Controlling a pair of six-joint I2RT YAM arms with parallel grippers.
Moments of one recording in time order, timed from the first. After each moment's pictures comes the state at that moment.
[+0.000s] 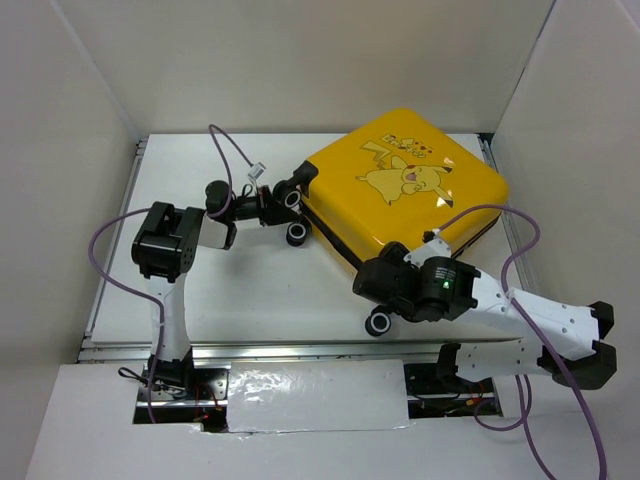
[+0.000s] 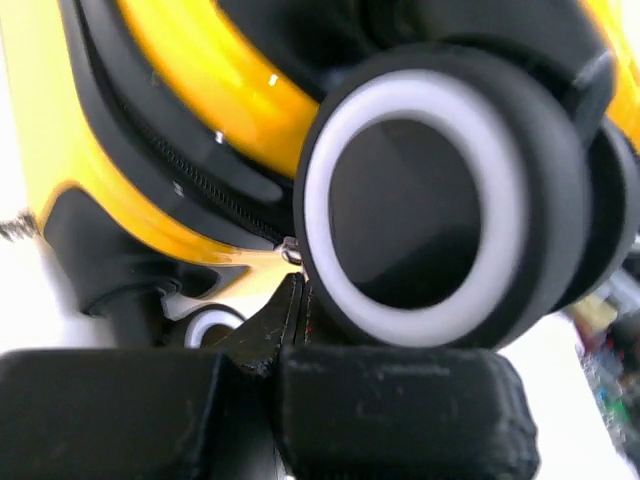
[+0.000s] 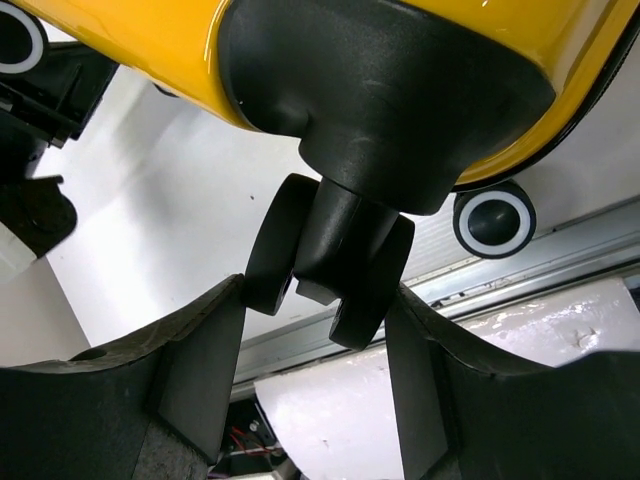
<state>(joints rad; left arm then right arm) -0.16 2.16 1.09 1.14 1.26 -0.80 1.23 1.10 1.24 -1.33 0.71 1.82</state>
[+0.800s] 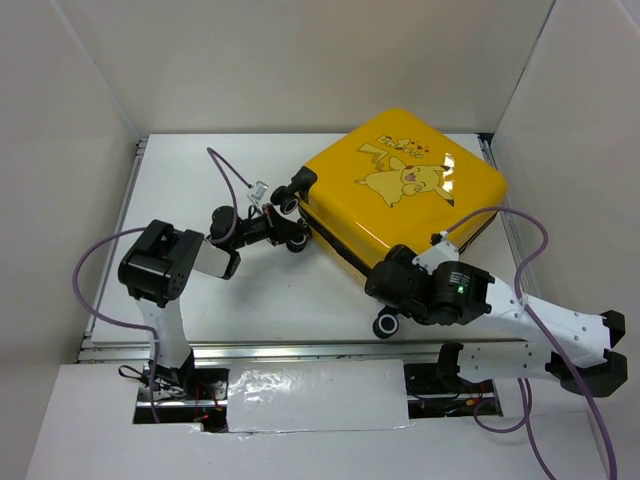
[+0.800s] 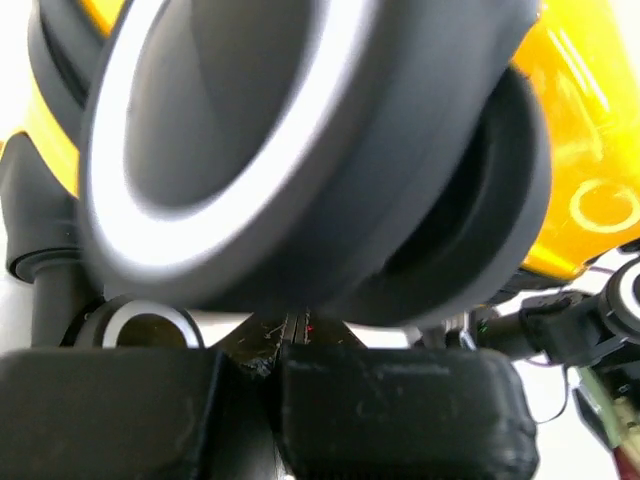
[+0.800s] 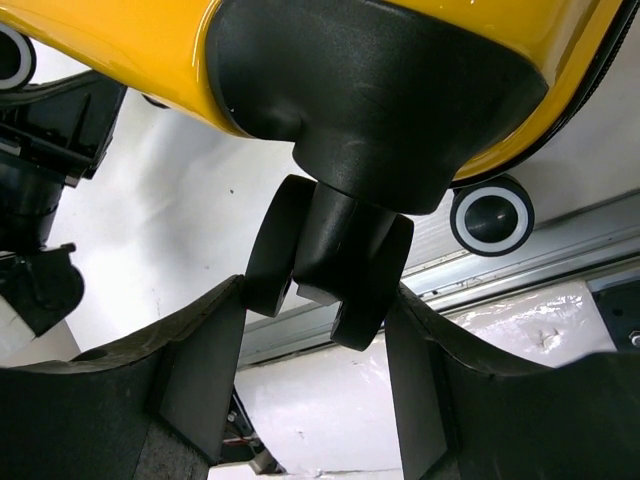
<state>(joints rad) -0.30 1.94 0.70 1.27 0.82 -0.84 1.20 1.02 1.17 -1.32 0.67 1.75</state>
